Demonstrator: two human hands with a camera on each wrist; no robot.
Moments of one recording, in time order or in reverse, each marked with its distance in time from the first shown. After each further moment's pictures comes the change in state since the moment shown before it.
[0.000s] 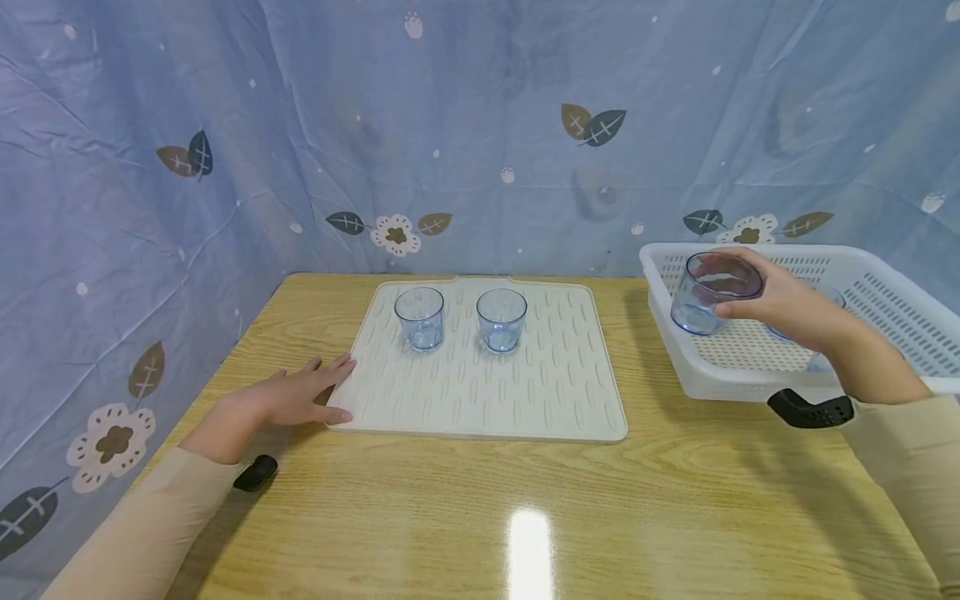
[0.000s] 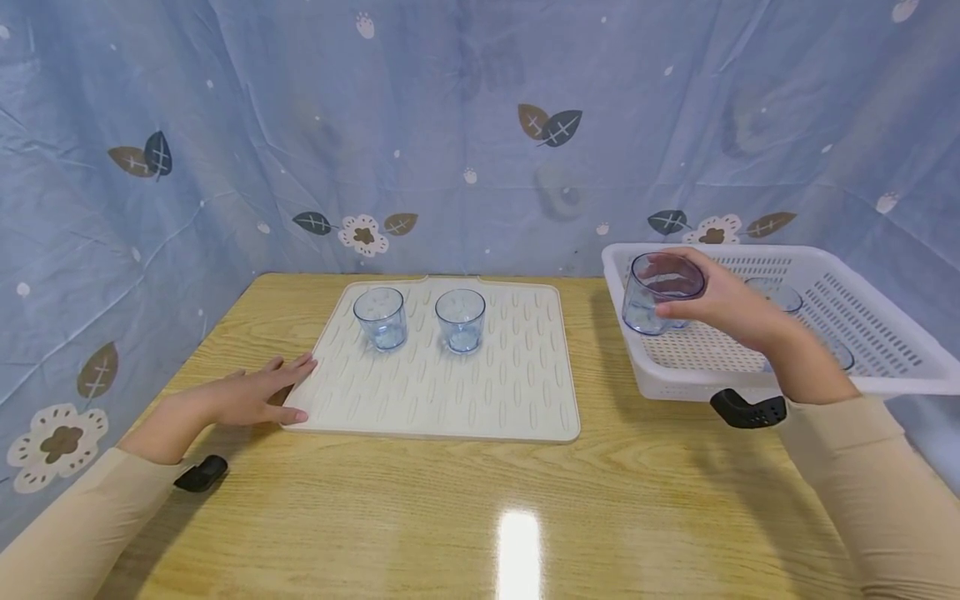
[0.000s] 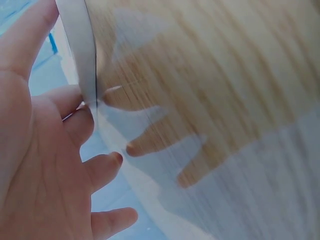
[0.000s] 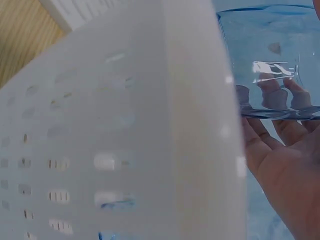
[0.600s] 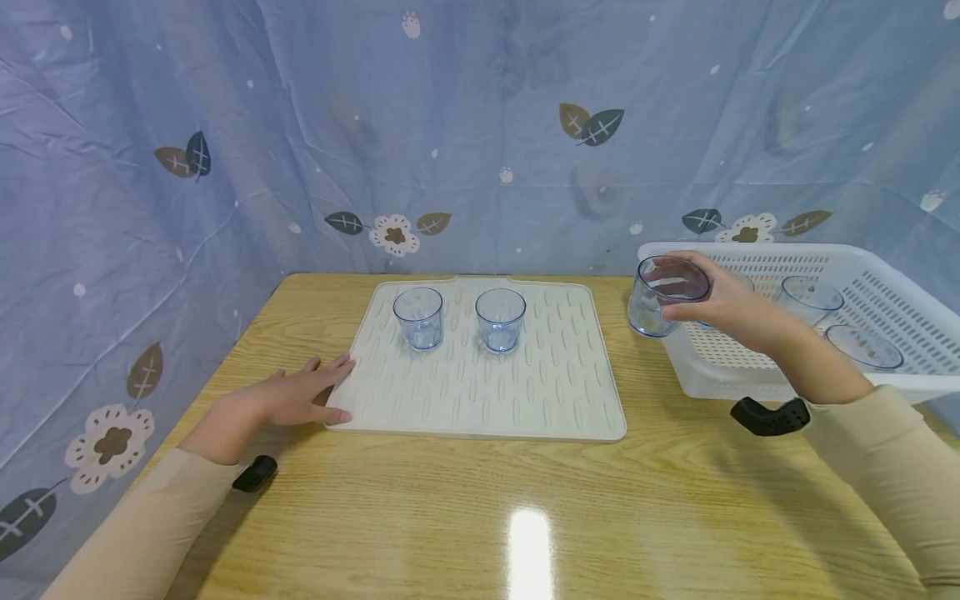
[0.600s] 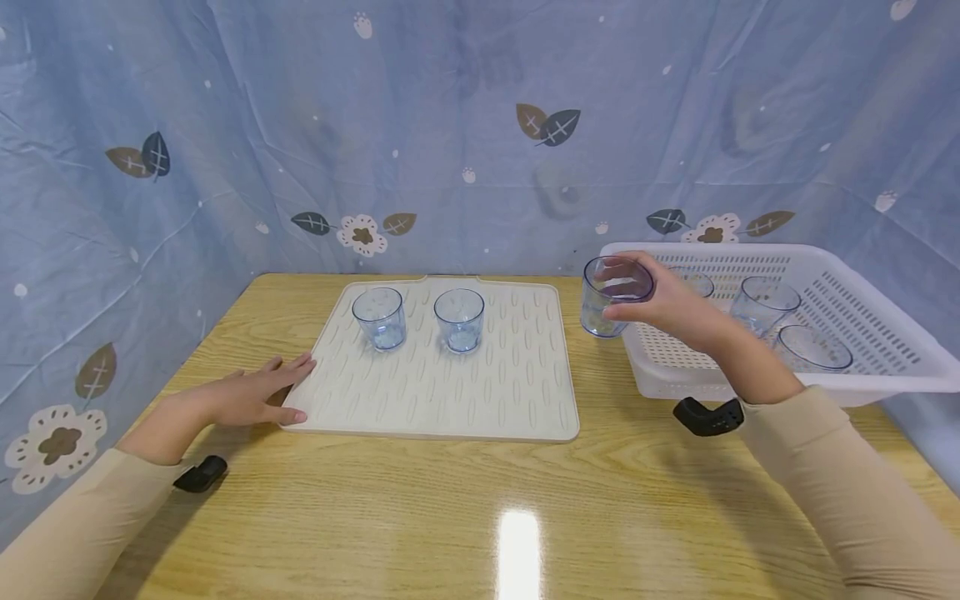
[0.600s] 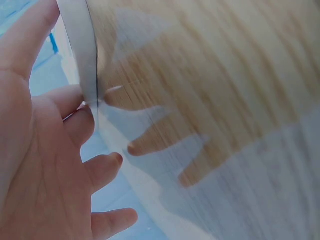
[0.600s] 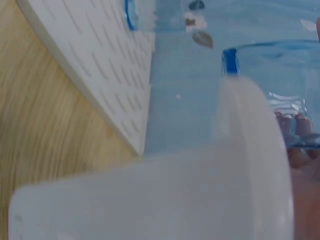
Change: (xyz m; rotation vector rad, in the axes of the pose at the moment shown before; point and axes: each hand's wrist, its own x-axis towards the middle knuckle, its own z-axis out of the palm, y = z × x) left_hand 0.000 -0.001 0.000 0.008 0.002 0.009; right_hand 0.024 -0.013 0.043 -0.013 0.015 0.061
